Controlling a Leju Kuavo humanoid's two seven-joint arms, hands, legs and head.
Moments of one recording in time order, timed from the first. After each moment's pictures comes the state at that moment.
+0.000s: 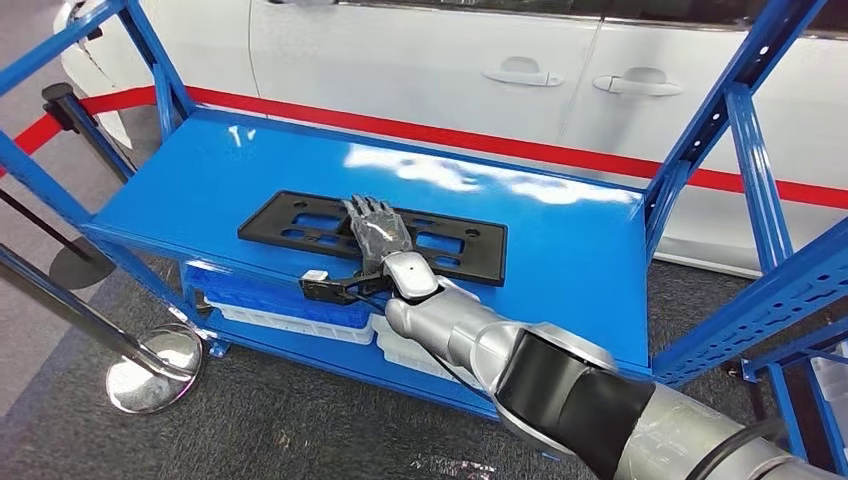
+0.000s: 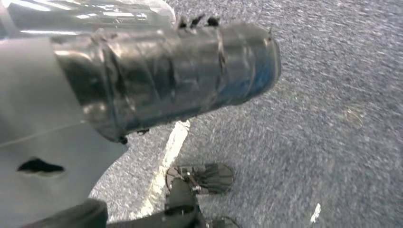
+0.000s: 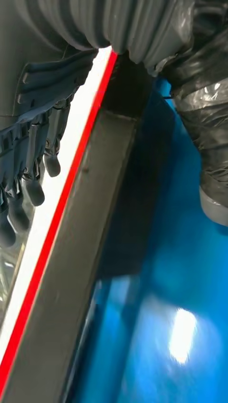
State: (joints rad) left arm -0.25 0.02 -0.80 -0.23 0.48 0.28 -0.02; right arm -0.86 0.17 0.83 -0.45 0.87 -0.43 0.23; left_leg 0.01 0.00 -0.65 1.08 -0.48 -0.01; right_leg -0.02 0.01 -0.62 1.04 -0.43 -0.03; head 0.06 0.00
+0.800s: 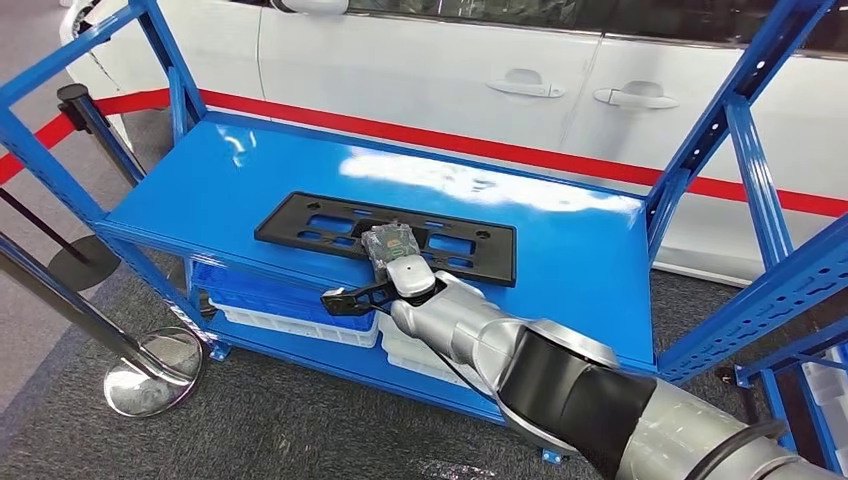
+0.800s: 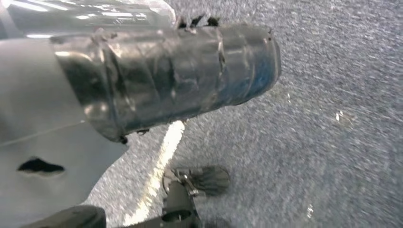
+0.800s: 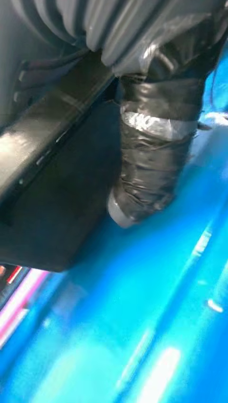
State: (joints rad) left arm -0.25 0.02 -0.80 -0.23 0.50 0.25 -0.04; right arm -0.88 0.15 0.87 -0.41 0.92 -0.14 0.32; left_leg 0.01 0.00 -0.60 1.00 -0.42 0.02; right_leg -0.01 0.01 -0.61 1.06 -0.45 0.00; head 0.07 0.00
